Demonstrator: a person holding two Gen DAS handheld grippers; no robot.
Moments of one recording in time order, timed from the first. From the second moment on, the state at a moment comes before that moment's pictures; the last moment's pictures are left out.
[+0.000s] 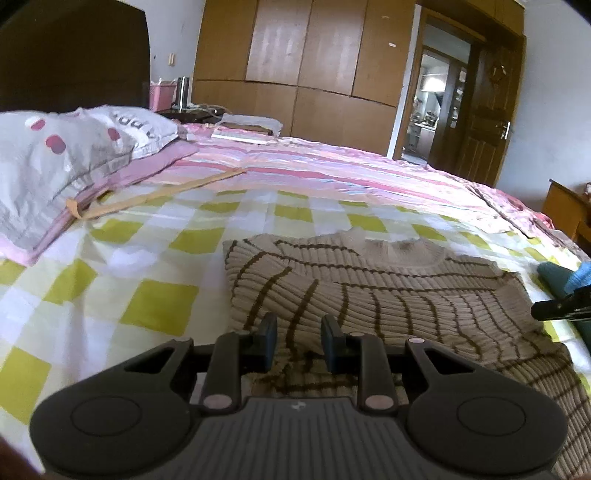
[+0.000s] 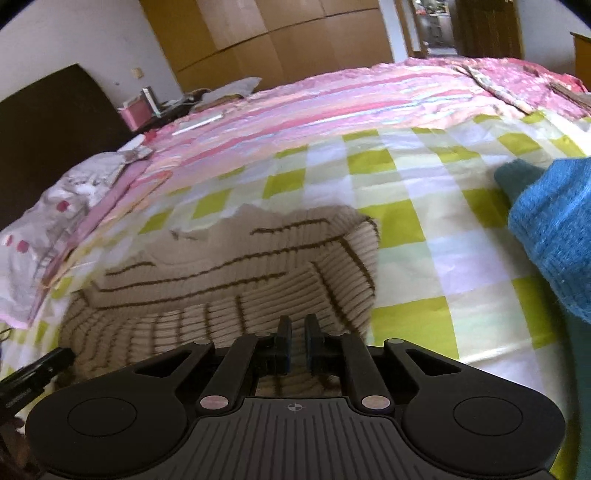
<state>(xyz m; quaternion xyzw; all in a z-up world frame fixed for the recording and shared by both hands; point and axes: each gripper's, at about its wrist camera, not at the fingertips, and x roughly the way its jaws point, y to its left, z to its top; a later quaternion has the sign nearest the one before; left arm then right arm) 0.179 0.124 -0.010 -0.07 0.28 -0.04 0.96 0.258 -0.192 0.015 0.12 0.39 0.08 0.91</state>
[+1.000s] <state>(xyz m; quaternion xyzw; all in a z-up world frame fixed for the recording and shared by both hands) 0.018 0.135 0.005 -0.05 0.51 -0.10 0.85 0.058 -0.212 0.047 0.12 0.46 0.14 0.87</state>
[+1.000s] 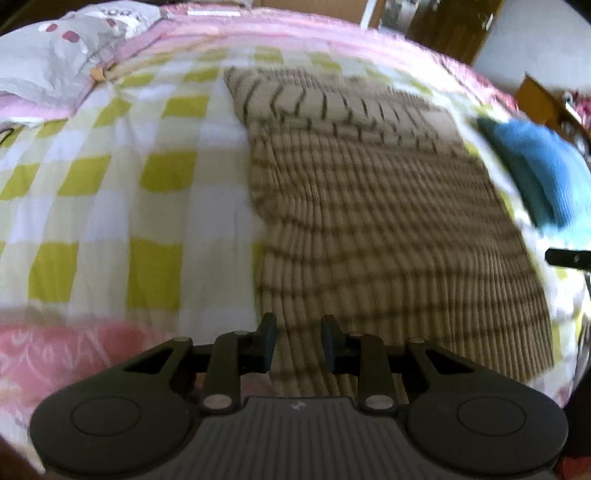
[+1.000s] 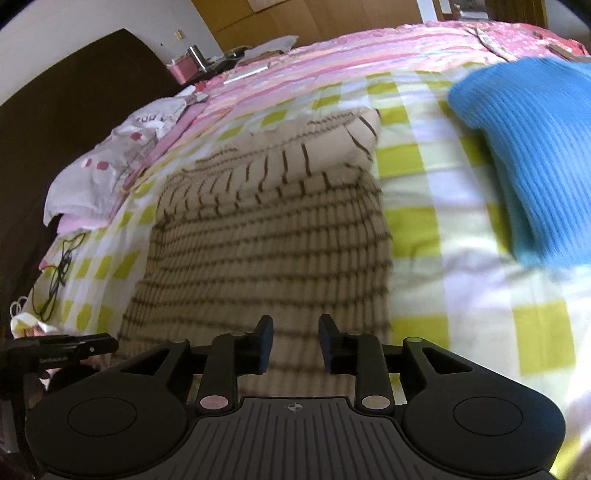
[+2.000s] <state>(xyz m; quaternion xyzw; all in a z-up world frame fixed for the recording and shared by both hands) -0.001 0.125 -0.016 -0.07 0.57 -0.09 0.81 -0.009 -0.235 0.001 0.15 0.54 0.12 0.82</state>
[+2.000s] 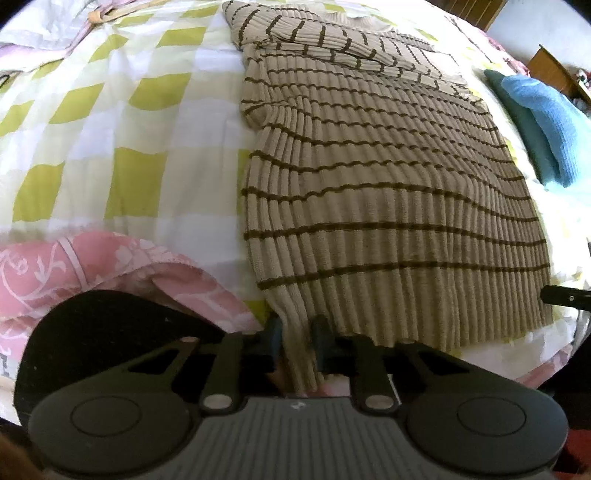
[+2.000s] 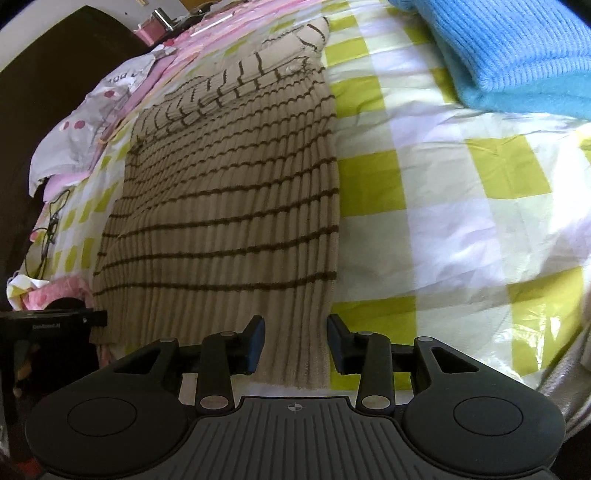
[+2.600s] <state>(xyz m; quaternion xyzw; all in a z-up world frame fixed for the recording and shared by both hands) 0.002 0.128 -0.019 -0.09 0.58 -0.10 0.80 -0.004 -0.235 -0.006 0.20 0.53 0.15 0.81</state>
